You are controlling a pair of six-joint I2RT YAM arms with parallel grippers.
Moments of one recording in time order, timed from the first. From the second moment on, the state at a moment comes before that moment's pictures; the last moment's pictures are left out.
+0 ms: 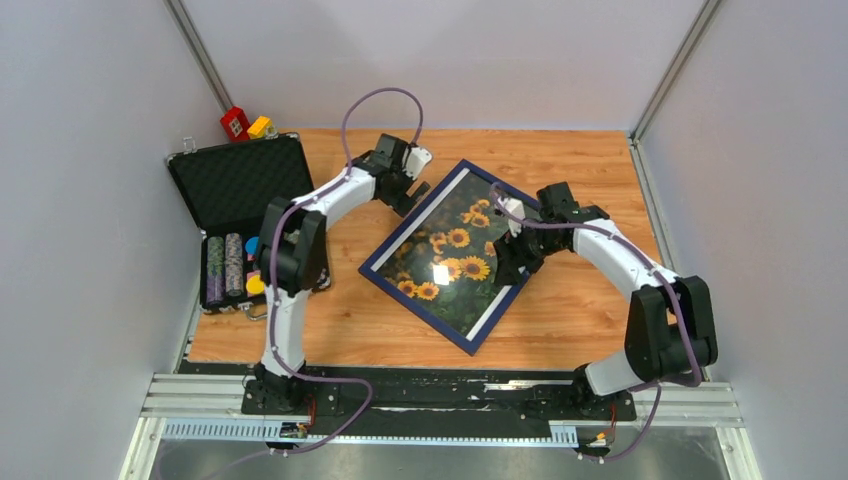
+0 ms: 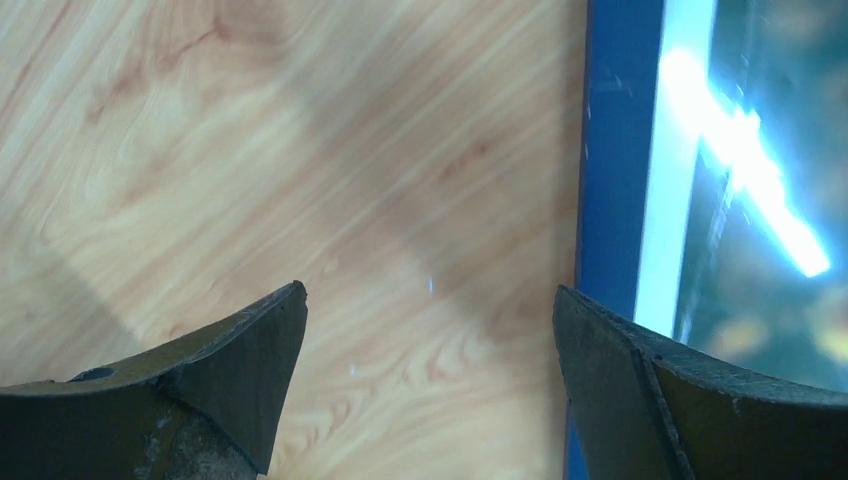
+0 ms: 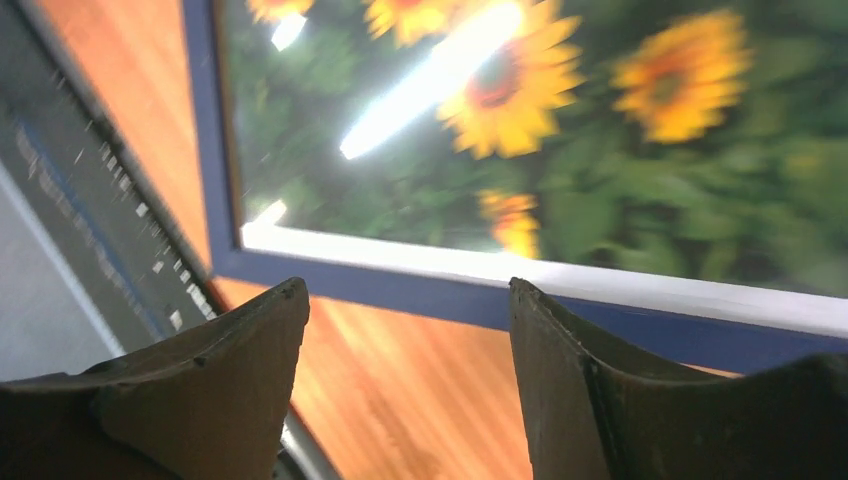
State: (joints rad) left arm -0.44 2.18 1.74 -0.49 -0.05 0.34; right arm 0.27 1.49 0.98 -0.77 -0.67 -0.46
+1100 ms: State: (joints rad) left arm -0.79 1.50 0.85 -0.36 0.01 0.61; right arm -0.07 2.09 1.58 -0.51 -0.44 -0.30
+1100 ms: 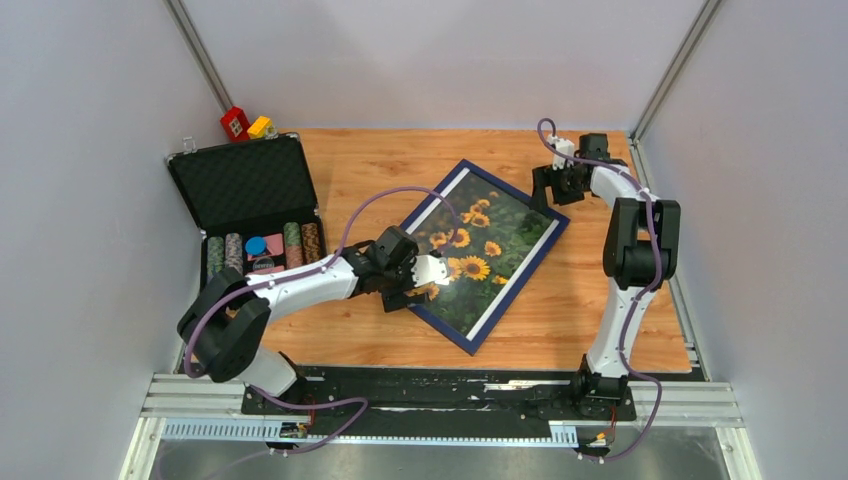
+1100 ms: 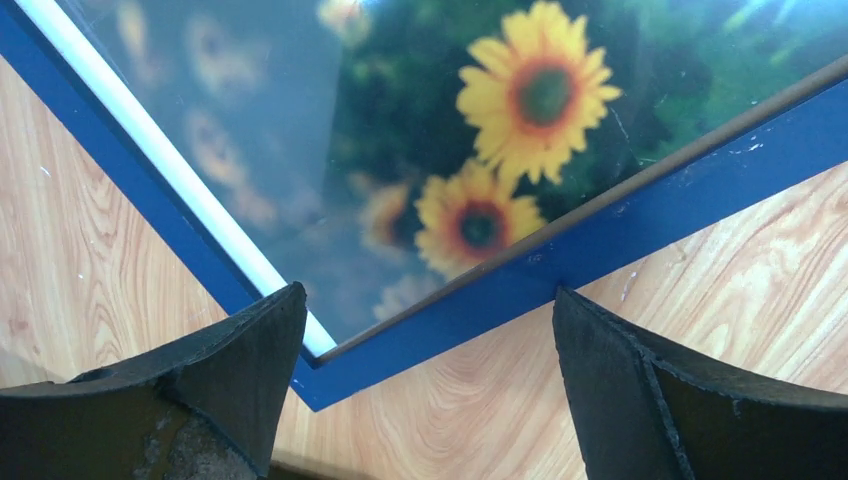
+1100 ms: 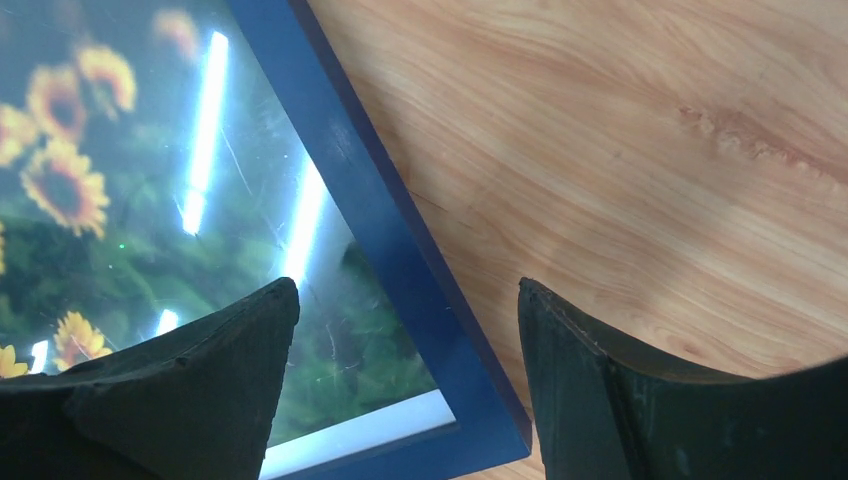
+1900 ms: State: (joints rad) left arm -0.80 1.61 0.84 -0.19 -0.27 0.67; right arm -0.19 1.85 1.16 -0.41 -0.49 -0.43
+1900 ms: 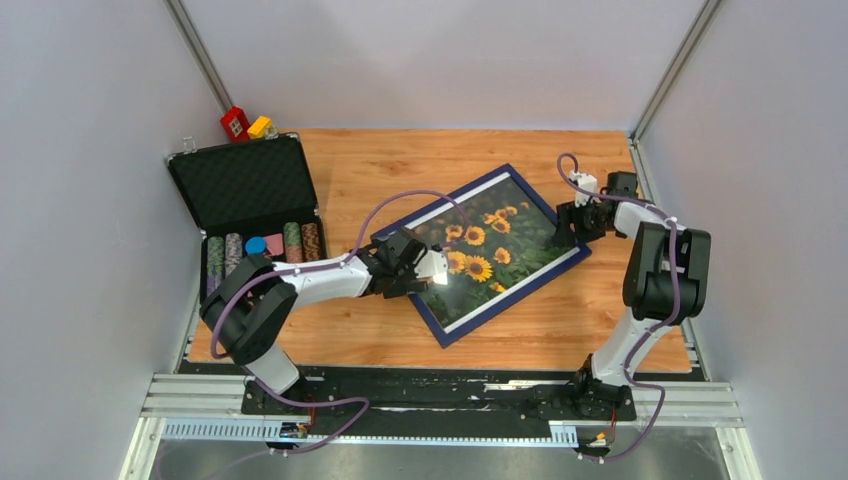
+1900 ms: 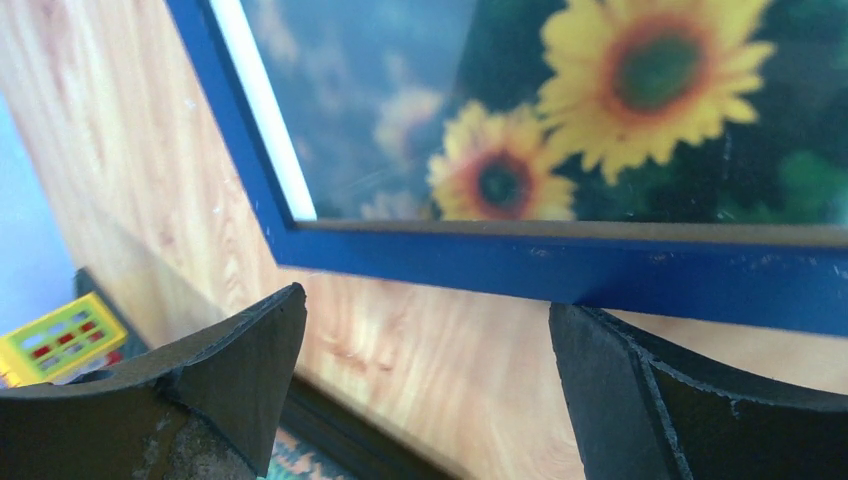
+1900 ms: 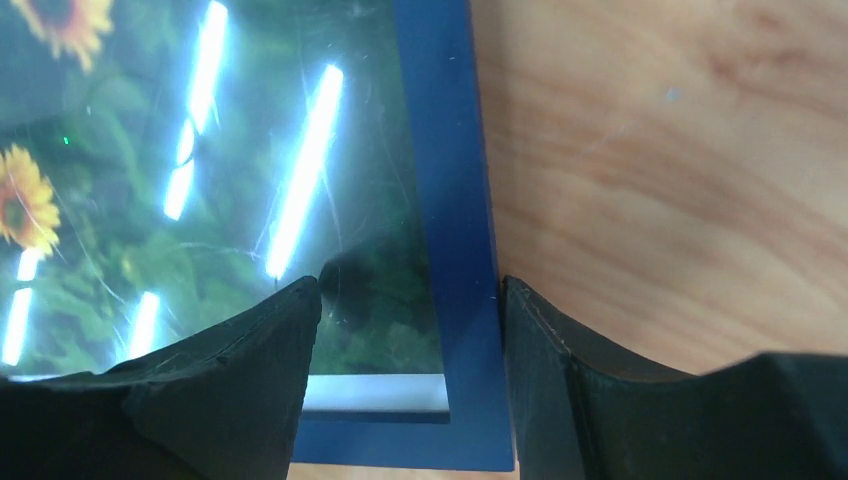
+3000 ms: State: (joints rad) left arm -0.57 1.89 1.14 -0.22 -0.47 0.68; right arm -0.19 1.56 0.87 -0.79 -0.59 -0.76
